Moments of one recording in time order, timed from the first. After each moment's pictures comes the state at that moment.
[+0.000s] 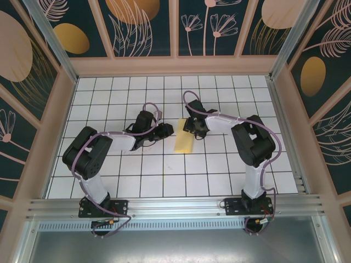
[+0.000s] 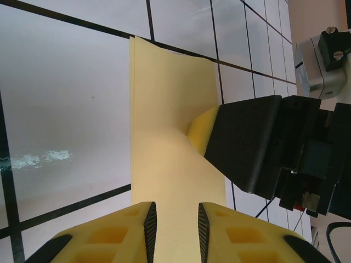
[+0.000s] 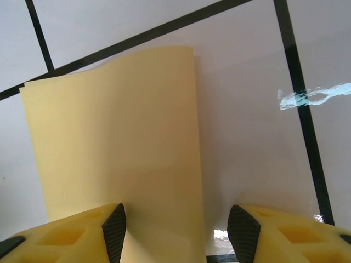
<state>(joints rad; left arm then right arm) -0.54 1.78 0.79 0.38 0.44 -0.86 0.59 1.94 1.21 -0.43 0.04 0.83</state>
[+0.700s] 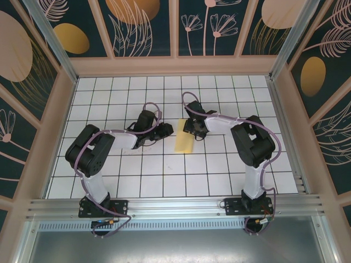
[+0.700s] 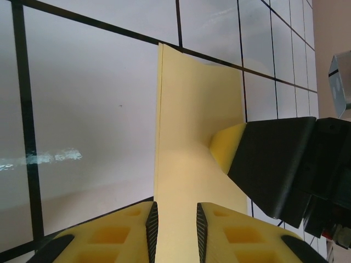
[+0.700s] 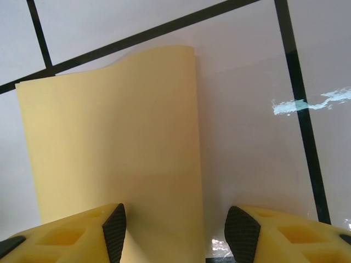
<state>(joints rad) -0.54 1.83 0.82 0.34 0.41 -0.87 0.60 1.94 1.20 -0.41 0.06 0.81</state>
